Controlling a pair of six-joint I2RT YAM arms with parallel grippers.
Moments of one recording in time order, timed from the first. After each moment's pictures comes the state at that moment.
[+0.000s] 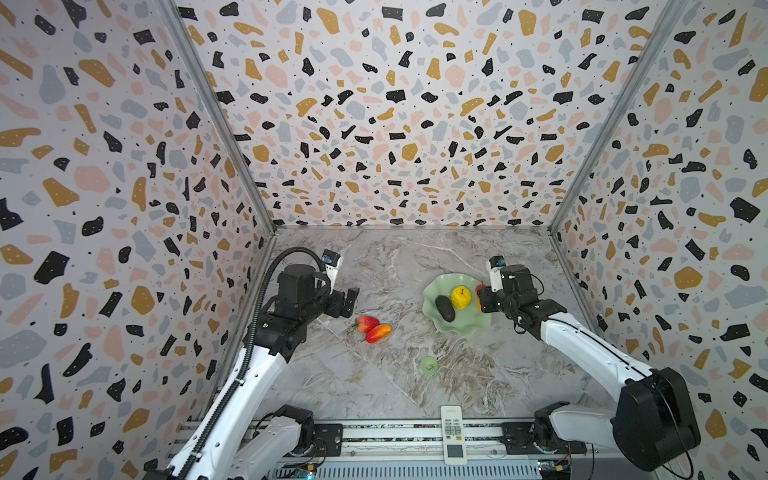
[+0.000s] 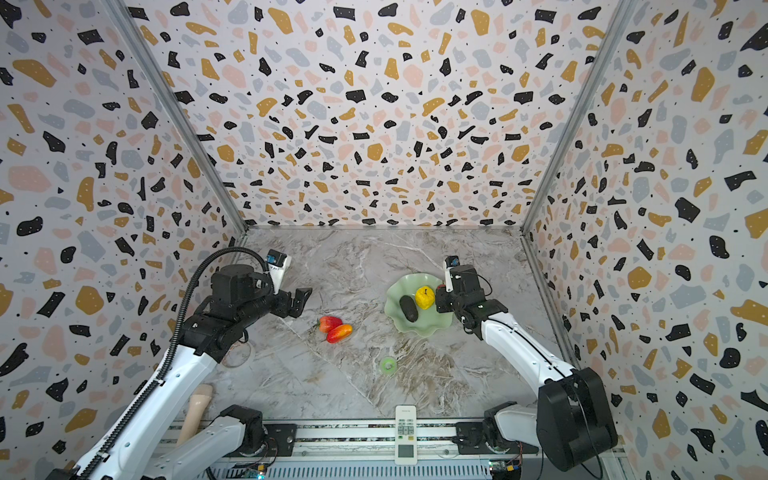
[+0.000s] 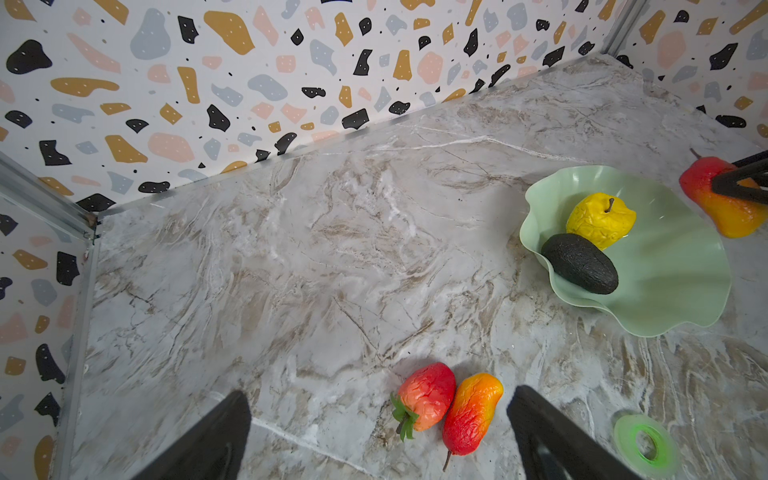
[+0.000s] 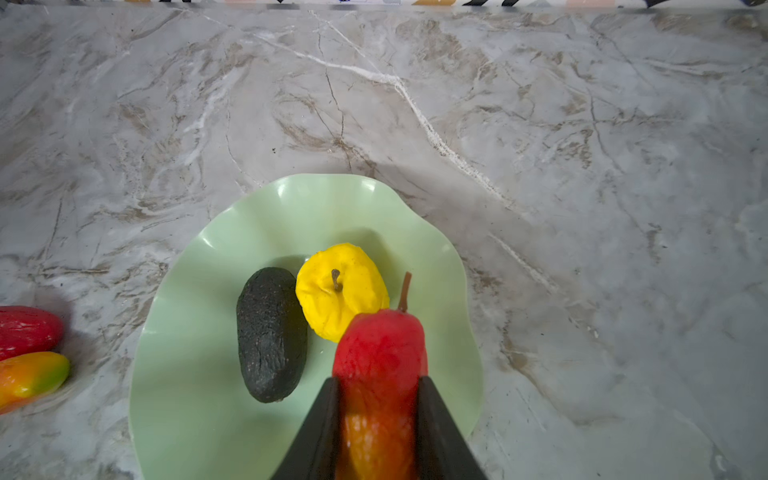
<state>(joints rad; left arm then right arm) -0.25 0.93 0.93 -0.54 0.12 0.12 0.36 1.29 0.82 -0.26 0.01 0.18</state>
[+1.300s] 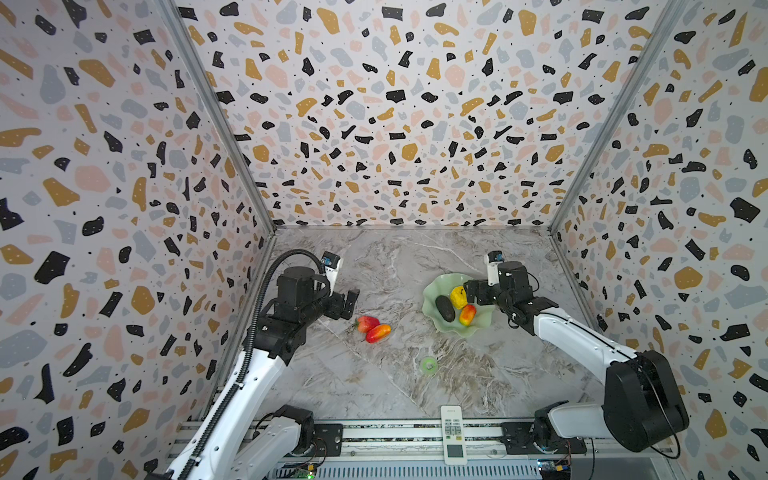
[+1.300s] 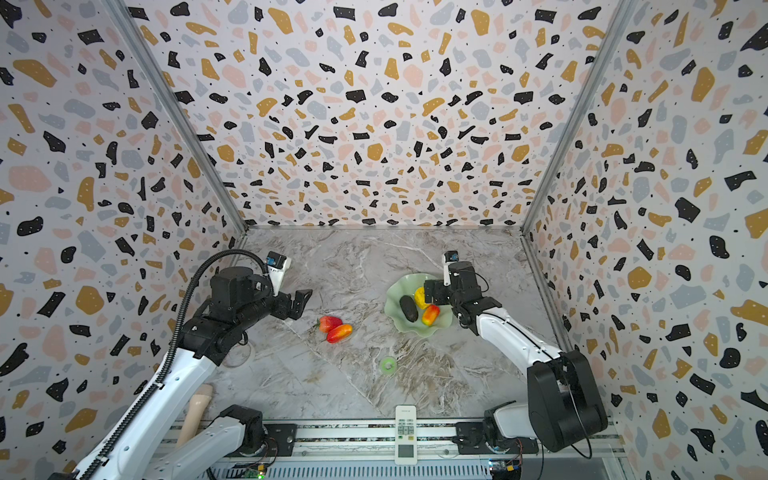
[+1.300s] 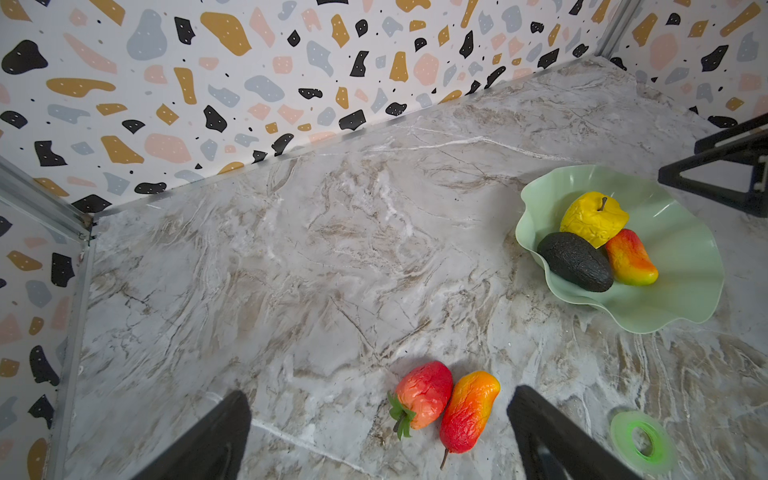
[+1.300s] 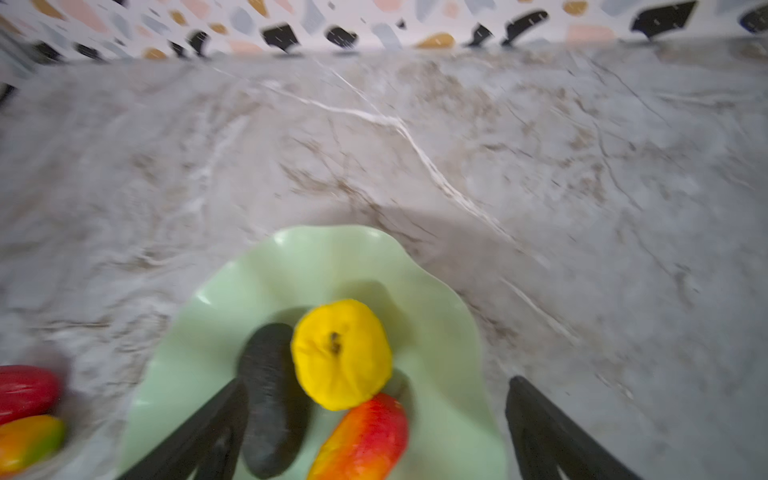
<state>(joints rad) -0.25 0.92 0.92 -0.54 0.13 0.12 0.42 1.35 0.87 -0.12 -0.03 0.14</state>
